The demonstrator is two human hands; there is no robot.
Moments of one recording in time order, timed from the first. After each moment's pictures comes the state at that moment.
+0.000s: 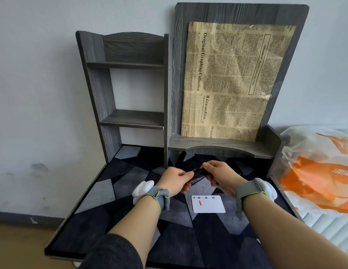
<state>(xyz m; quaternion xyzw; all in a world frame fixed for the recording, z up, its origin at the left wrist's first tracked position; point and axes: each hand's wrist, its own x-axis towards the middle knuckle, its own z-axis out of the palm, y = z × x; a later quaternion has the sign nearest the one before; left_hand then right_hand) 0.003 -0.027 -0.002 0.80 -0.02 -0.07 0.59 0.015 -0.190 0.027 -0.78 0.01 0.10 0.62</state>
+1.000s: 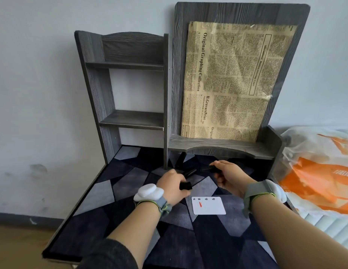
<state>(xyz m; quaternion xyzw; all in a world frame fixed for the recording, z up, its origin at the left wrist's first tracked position) -0.007 -0.018 -0.004 0.97 -0.08 0.02 0.24 0.025 -0.209 0.026 -0.71 0.09 0.12 0.68</state>
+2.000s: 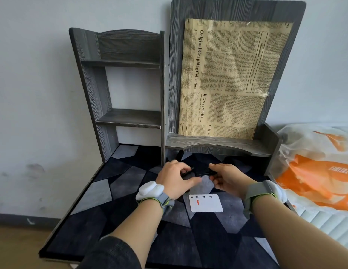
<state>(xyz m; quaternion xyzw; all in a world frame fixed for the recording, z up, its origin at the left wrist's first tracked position) -0.009 -0.031 0.007 0.93 -0.09 0.12 0.34 0.014 -0.213 0.027 -0.71 0.08 0.16 0.68</state>
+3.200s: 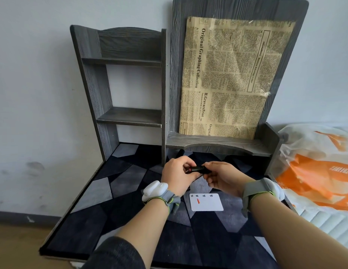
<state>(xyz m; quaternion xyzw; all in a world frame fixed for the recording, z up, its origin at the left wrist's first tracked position) -0.007 -0.046 0.008 0.87 -0.07 0.19 0.46 0.011 -0.203 0.033 -0.68 0.02 0.21 0.71</state>
